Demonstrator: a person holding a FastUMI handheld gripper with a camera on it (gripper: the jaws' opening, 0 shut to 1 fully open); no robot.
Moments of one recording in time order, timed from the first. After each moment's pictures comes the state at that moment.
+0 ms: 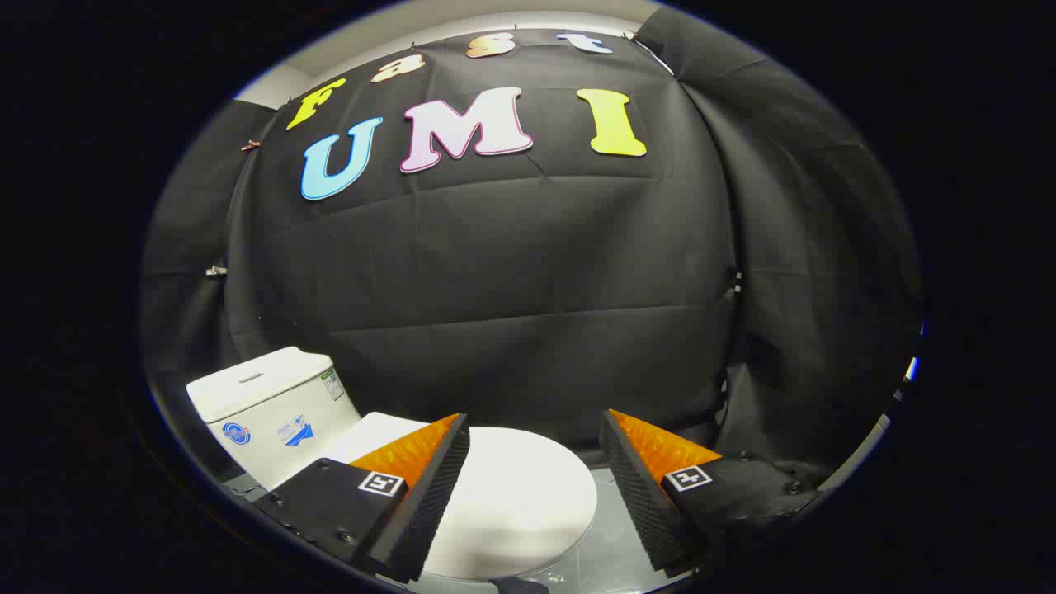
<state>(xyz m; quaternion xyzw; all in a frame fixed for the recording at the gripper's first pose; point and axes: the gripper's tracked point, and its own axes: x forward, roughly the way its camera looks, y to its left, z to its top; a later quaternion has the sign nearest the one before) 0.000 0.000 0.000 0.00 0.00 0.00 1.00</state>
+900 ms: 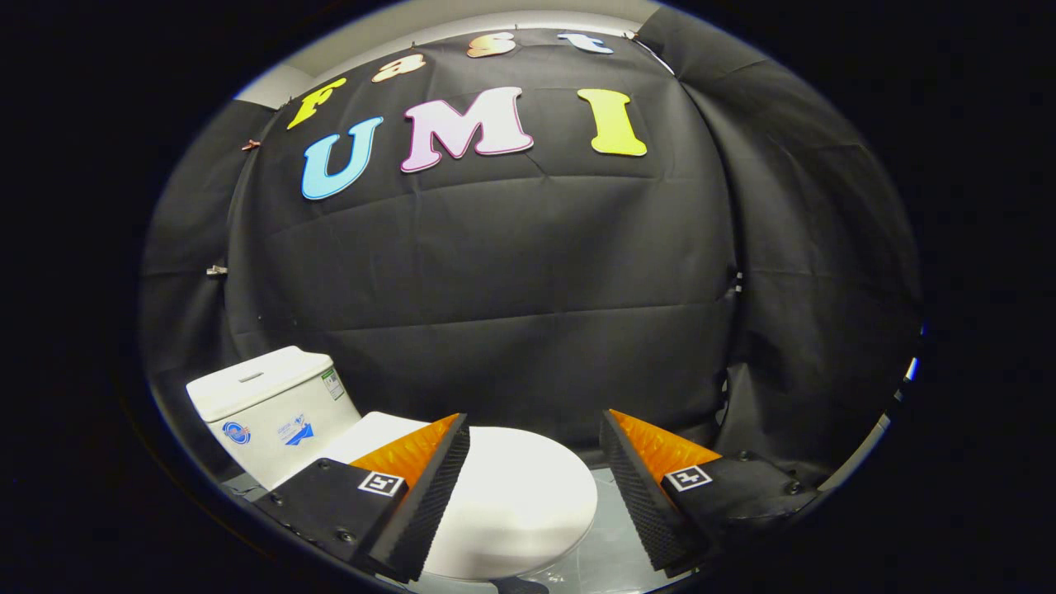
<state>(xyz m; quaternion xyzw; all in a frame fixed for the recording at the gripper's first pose) -0.001 0.000 0.000 0.00 0.00 0.00 1.00</state>
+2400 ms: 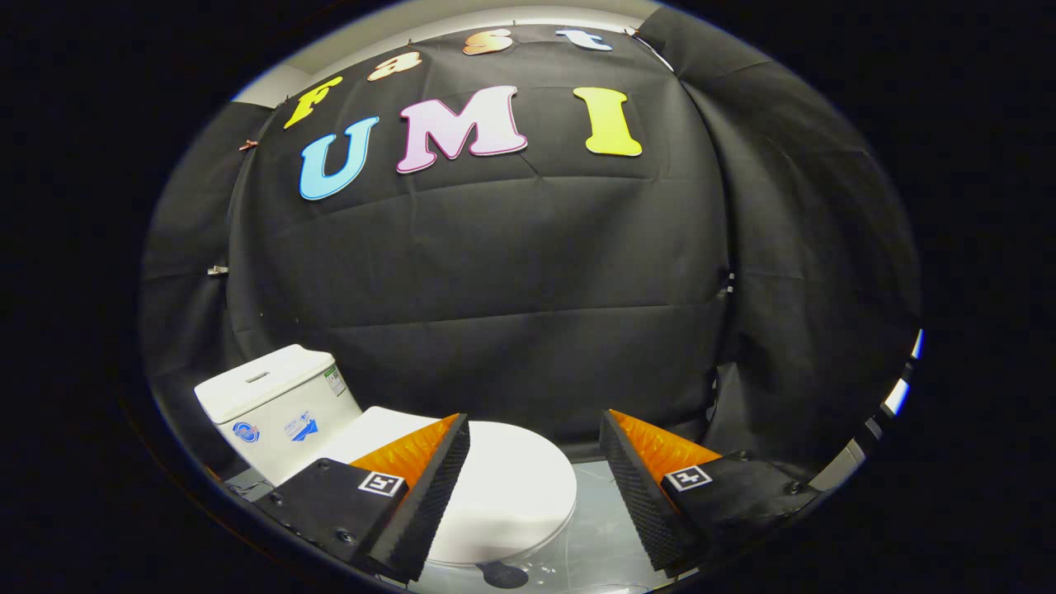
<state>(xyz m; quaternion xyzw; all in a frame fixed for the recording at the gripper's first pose) -0.031 -0.018 0.022 0.00 0.02 0.01 1.00</state>
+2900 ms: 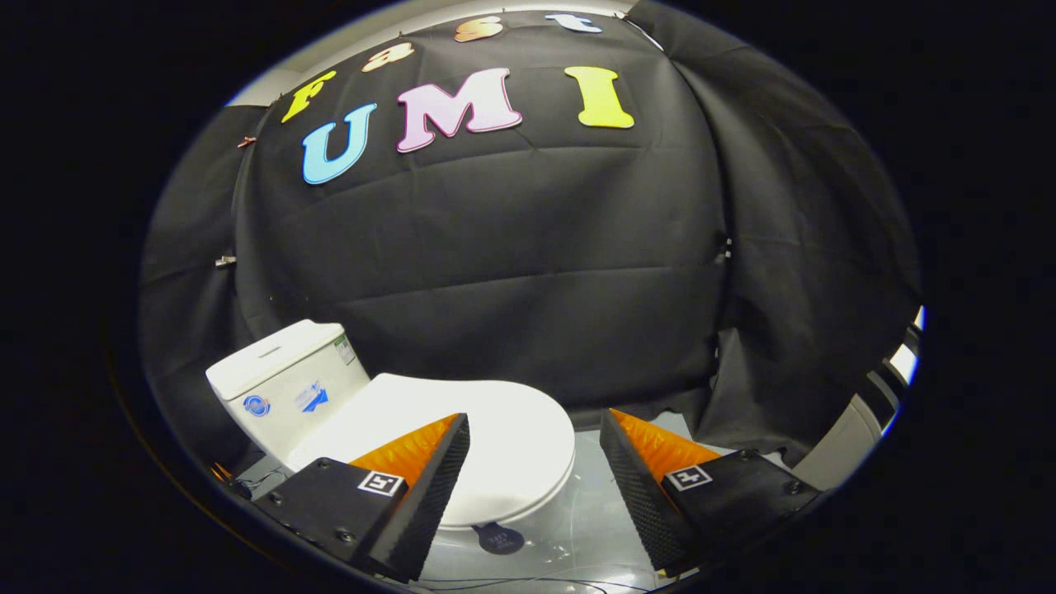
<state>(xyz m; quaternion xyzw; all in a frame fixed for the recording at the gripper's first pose) -0.066 -0.032 -0.036 0.01 0.08 0.01 1.00</state>
